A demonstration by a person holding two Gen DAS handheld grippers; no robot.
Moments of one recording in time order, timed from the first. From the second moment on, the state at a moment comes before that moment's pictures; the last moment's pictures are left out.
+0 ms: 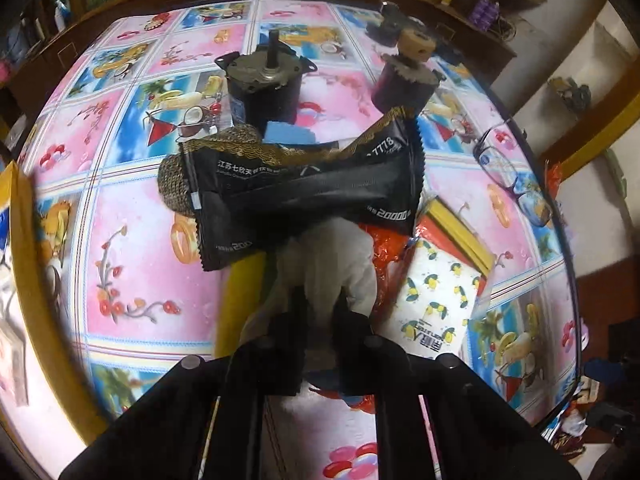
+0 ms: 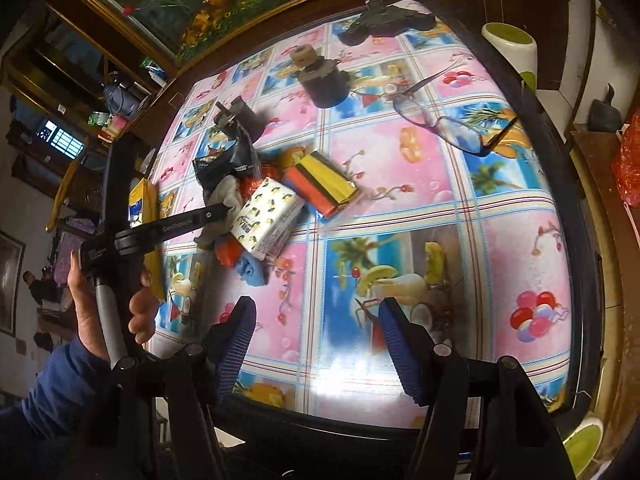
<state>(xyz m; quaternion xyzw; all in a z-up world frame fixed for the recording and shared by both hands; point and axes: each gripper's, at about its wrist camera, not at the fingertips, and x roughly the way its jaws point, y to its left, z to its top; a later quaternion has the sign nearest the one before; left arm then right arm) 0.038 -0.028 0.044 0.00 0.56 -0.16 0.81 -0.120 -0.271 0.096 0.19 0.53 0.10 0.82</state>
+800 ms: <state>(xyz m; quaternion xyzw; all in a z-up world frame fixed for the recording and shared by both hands) -0.091 0.061 0.082 0.01 0.51 -0.14 0.85 0.033 -0.172 0.020 0.23 0.62 0.01 0.75</state>
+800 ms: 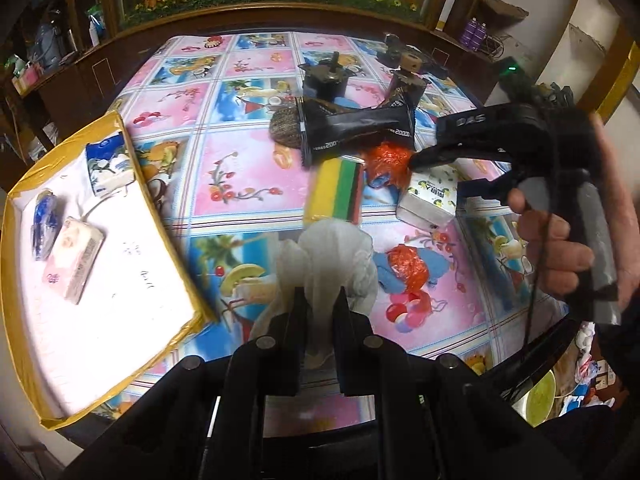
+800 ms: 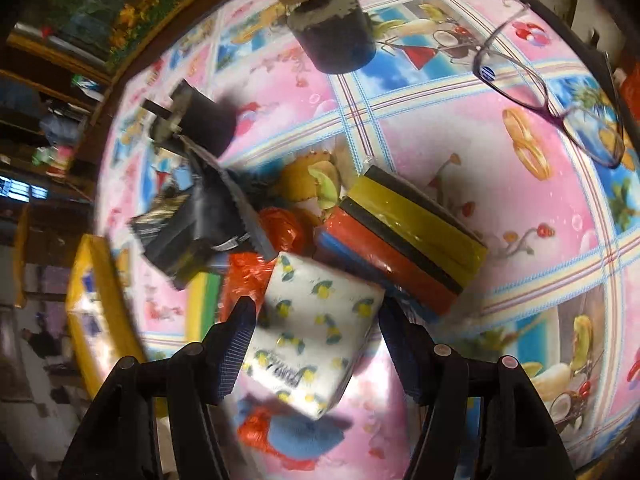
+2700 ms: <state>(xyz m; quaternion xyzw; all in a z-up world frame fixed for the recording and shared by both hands) -0.078 0.051 0.125 -0.02 0.45 -0.19 0.87 -0.069 -0.187 0.134 0.21 0.51 0.16 0.82</state>
